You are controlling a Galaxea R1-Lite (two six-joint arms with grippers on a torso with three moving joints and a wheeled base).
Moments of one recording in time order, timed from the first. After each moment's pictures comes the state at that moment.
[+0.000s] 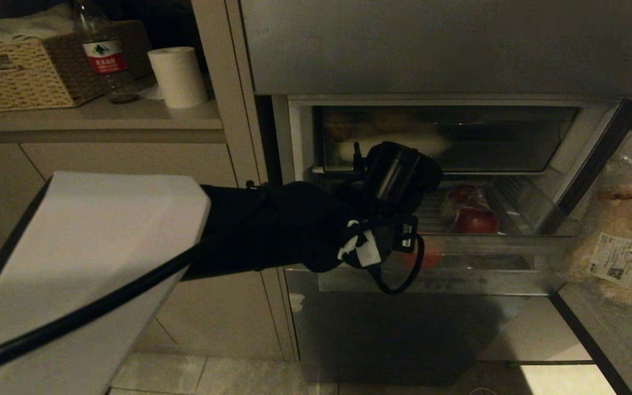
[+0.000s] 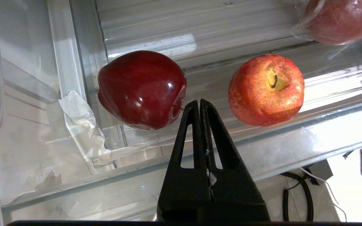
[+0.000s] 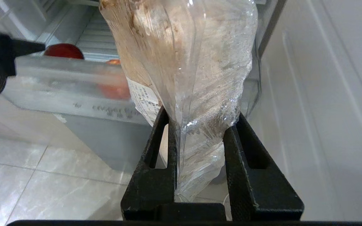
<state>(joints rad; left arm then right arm) -0.93 2.23 -1.93 0.21 0.49 -0.31 0.00 0.84 -0.61 -0.09 0.09 -0.02</state>
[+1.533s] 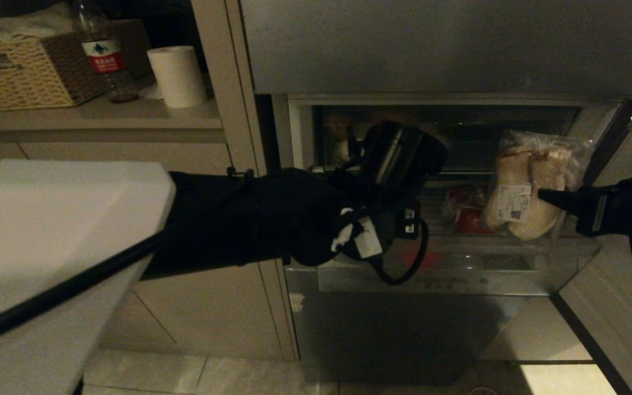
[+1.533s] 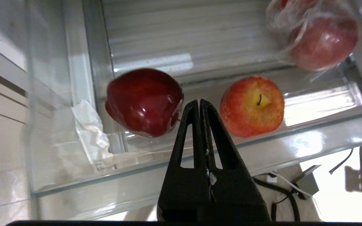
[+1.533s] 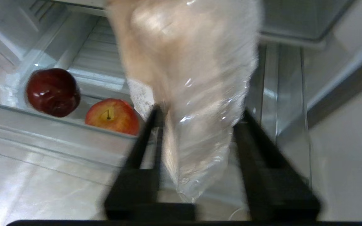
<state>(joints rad) -0.94 2.18 -1.93 0.19 0.53 -0.34 0.06 1.35 -0.82 -0.33 0.12 -0.06</state>
